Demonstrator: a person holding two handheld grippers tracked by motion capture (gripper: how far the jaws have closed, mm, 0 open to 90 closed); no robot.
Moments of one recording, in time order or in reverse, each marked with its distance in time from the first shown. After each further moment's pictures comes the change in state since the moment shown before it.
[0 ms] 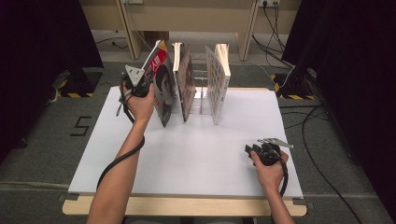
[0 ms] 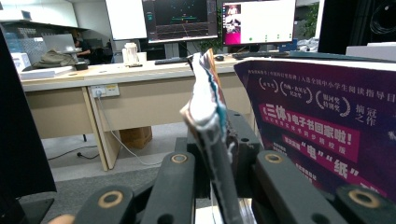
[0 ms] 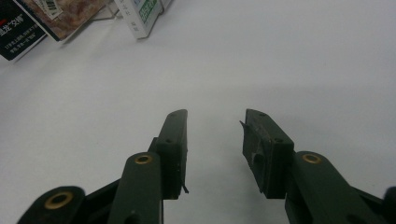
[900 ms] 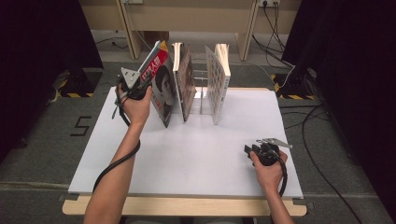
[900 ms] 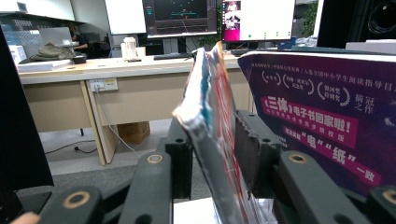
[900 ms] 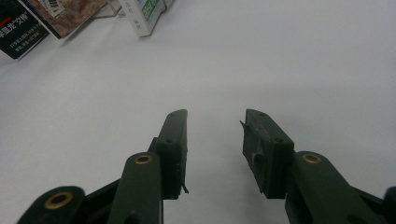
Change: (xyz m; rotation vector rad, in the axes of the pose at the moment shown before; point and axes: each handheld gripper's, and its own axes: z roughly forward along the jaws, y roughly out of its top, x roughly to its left) left arm 0.008 -0.003 -0.010 0.017 -0.009 -0.026; right arm 0.002 -0.001 0.001 0.002 -0.001 -0.016
